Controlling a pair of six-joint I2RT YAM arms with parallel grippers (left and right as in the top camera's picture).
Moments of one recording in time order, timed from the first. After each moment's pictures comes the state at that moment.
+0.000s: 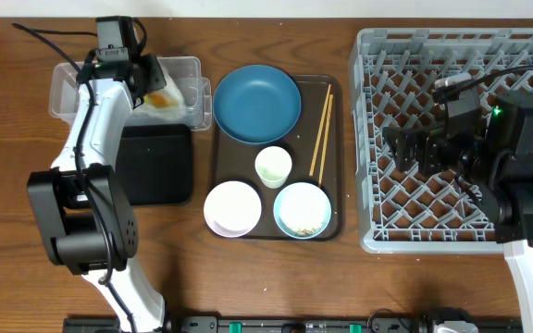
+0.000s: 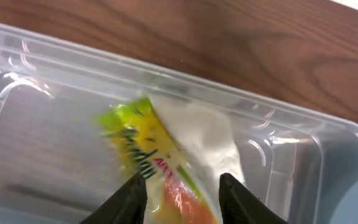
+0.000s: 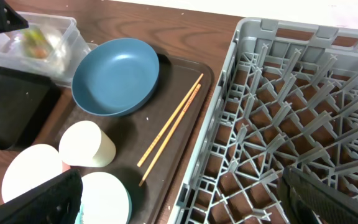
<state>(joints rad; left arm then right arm) 0.09 1.96 1.58 -0.56 -0.05 -0.25 0.04 1.12 1.21 -0.79 -0.37 -0.07</state>
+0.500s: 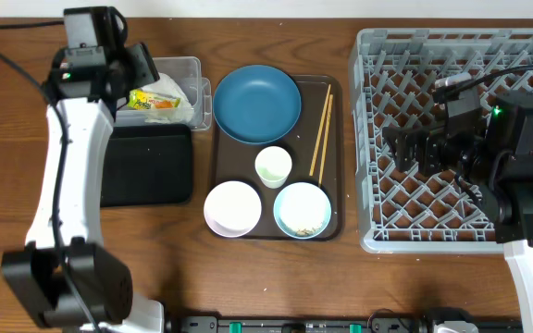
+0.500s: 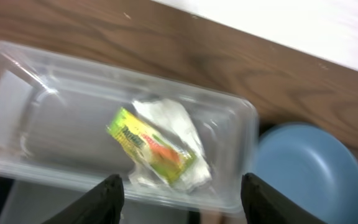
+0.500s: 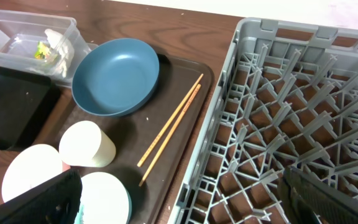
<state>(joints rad) 0.09 1.67 1.58 -0.75 0.08 -0.23 0.04 1.12 1.21 -0.79 -0.37 -0.07</state>
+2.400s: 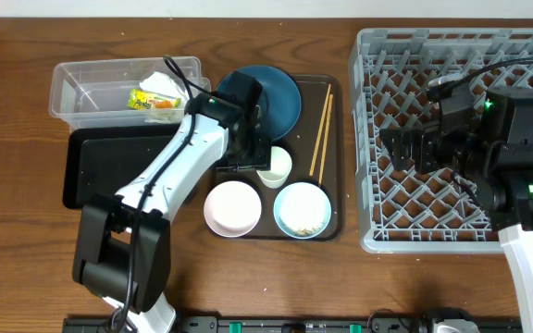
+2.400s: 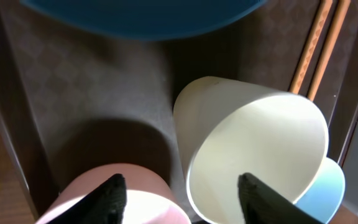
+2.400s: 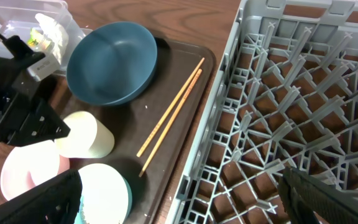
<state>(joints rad) -0.40 1.82 1.38 -0.97 0.21 -0.39 0.04 1.17 1.21 -0.81 -0.37 -0.07</state>
